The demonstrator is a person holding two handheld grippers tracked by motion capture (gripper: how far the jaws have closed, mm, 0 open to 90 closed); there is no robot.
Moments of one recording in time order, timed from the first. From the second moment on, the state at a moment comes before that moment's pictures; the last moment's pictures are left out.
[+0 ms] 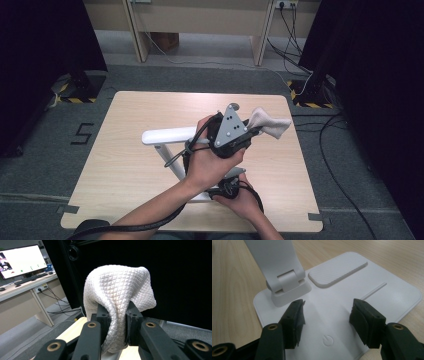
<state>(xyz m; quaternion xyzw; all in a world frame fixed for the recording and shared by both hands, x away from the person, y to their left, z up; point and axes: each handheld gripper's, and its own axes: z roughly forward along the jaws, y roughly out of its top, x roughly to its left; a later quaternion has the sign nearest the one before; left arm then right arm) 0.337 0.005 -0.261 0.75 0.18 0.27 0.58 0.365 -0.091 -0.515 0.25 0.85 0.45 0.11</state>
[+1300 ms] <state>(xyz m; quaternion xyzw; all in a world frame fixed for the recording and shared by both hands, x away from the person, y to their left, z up) 0.296 0.046 -0.320 0.74 0.17 0.22 0.61 0.364 -0.091 -0.515 0.25 0.85 0.45 0.10</state>
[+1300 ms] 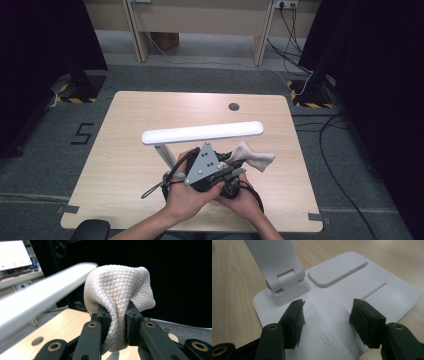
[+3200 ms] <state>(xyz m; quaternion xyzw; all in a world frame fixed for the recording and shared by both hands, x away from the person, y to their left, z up) 0.325 0.032 -0.343 0.70 0.21 0.30 0.61 0.365 -0.092 -0.515 0.25 0.85 0.45 0.10</state>
